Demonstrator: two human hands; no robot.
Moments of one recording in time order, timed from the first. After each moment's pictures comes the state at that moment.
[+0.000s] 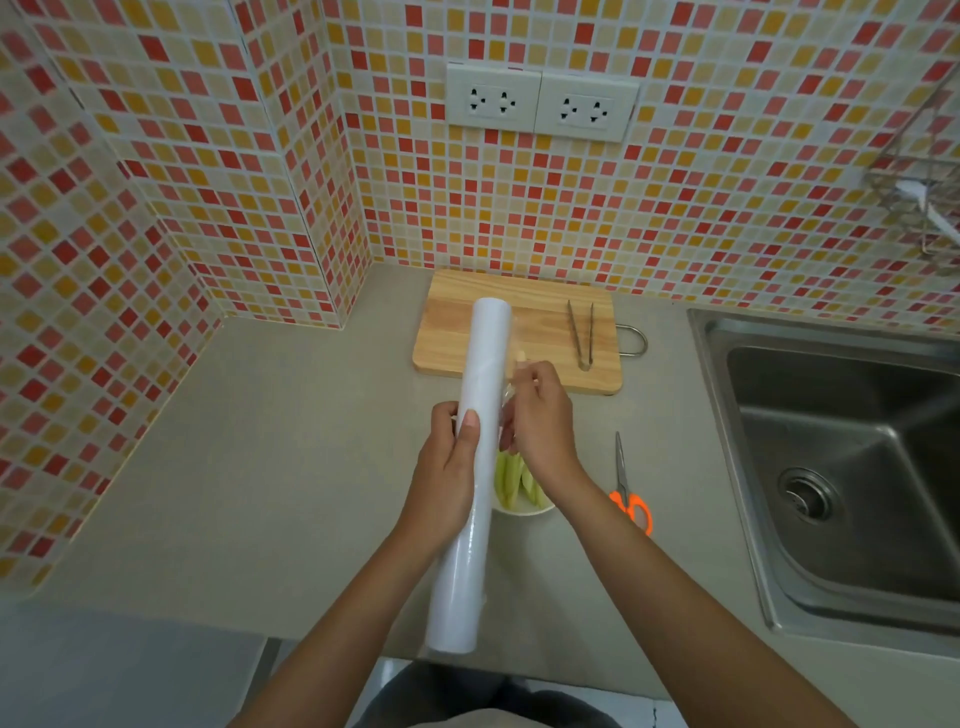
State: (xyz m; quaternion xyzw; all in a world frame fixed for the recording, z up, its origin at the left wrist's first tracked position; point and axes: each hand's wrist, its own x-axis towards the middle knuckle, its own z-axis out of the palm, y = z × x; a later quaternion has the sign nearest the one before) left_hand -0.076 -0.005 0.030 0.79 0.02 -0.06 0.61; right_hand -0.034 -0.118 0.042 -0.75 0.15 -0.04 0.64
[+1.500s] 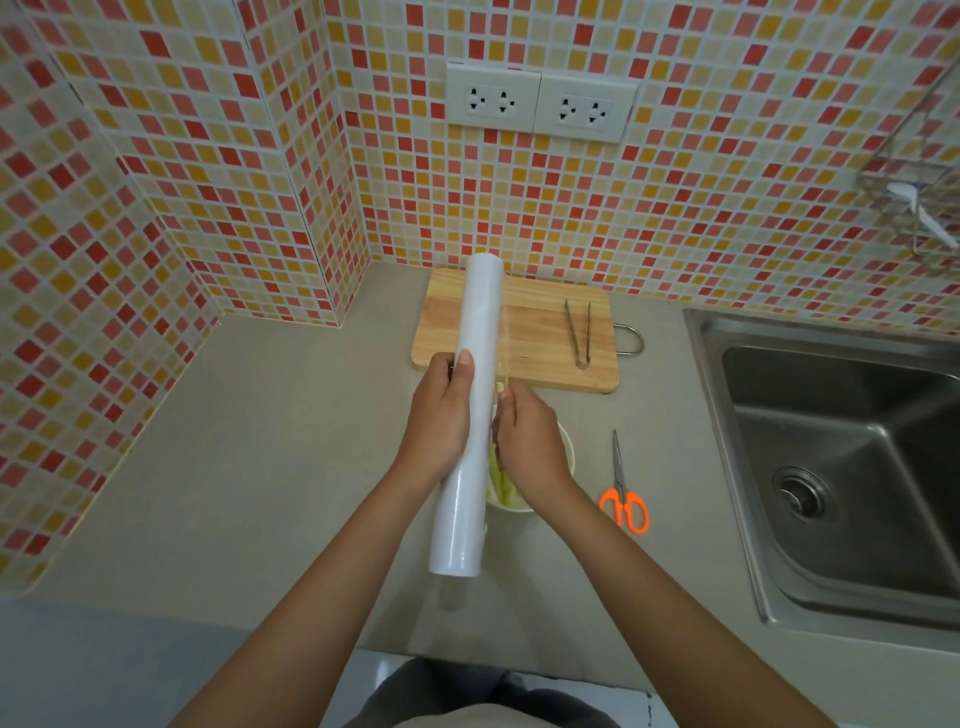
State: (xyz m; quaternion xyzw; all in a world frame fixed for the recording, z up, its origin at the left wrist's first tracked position) left_hand -0.027 -0.007 0.049 0.78 0.04 -0.01 0.62; right_hand -0.050 -0.110 0.036 -0.86 0.09 -0.03 0.51
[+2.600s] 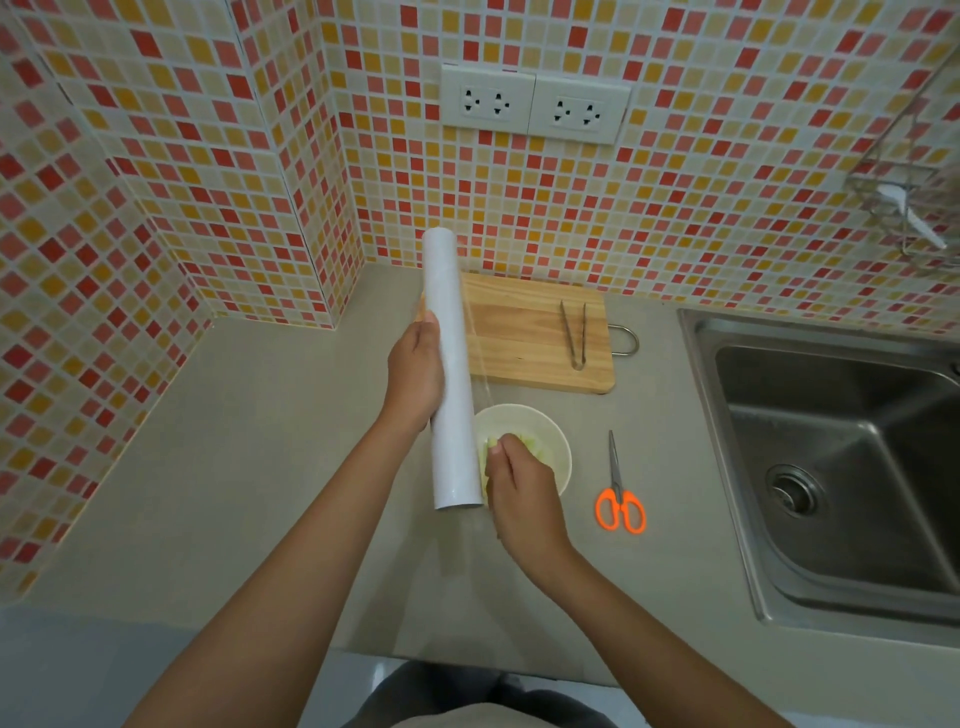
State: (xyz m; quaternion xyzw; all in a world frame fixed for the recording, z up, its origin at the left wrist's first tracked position) left_hand 0.021 0.004 0.057 0.76 0.10 0.01 0.64; right_hand -0.100 -0.102 0.017 -0.85 0.07 -0.02 0.52
